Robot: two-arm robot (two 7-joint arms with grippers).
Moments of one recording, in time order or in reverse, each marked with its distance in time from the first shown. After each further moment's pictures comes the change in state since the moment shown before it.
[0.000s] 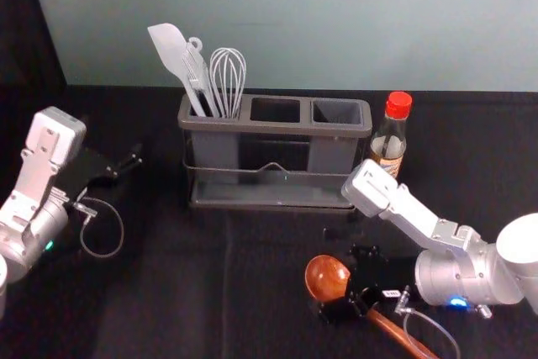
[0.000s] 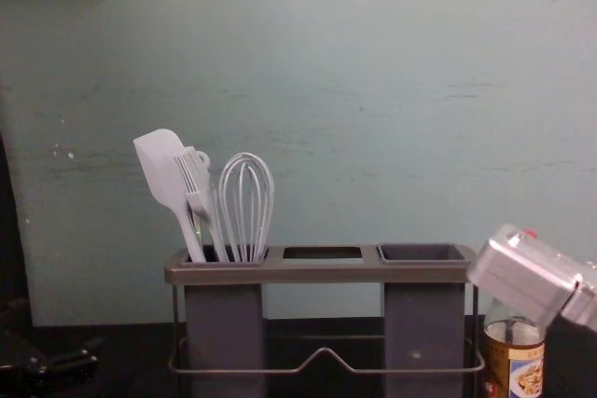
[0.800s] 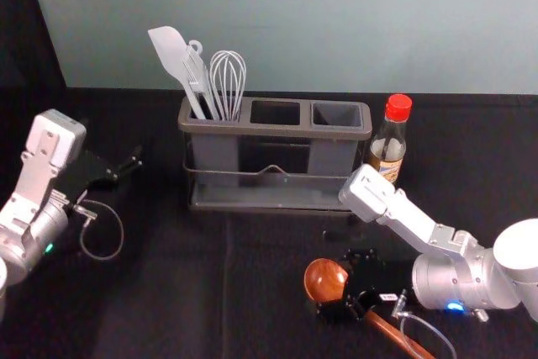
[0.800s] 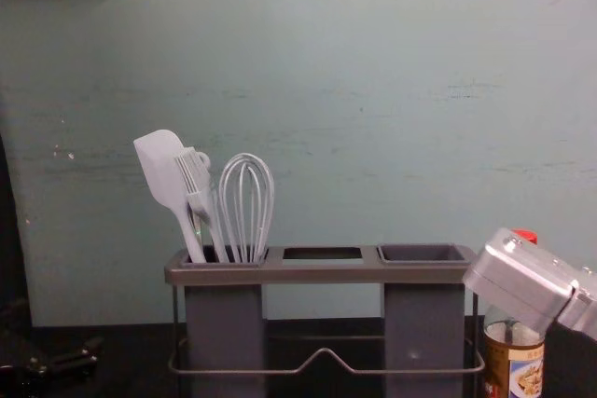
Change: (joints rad) left arm 0.000 0.000 0.000 0.000 0.000 0.000 0.000; right arm -0.005 -0.008 -0.001 0.006 -0.012 -0.021 -0.002
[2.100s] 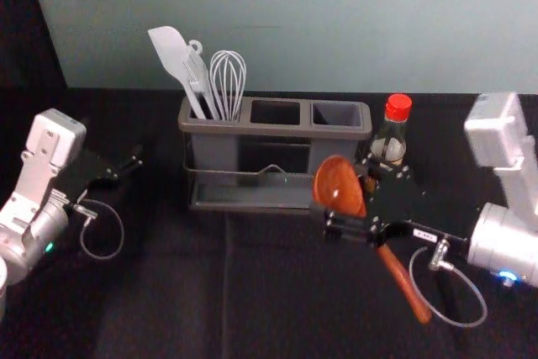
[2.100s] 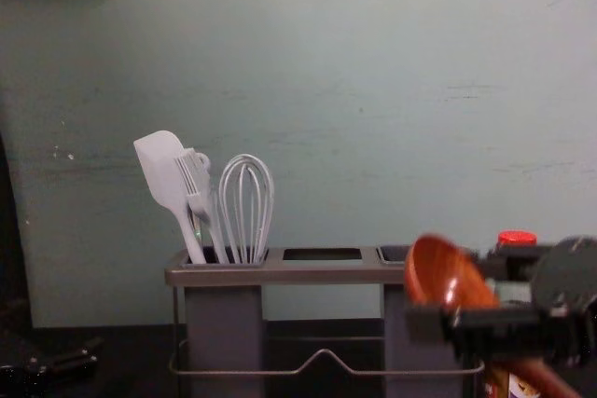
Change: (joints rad) left arm 0.000 0.000 0.000 0.000 0.000 0.000 0.000; right arm -0.215 0.069 0.277 -0.213 0.199 -0.420 -0.059
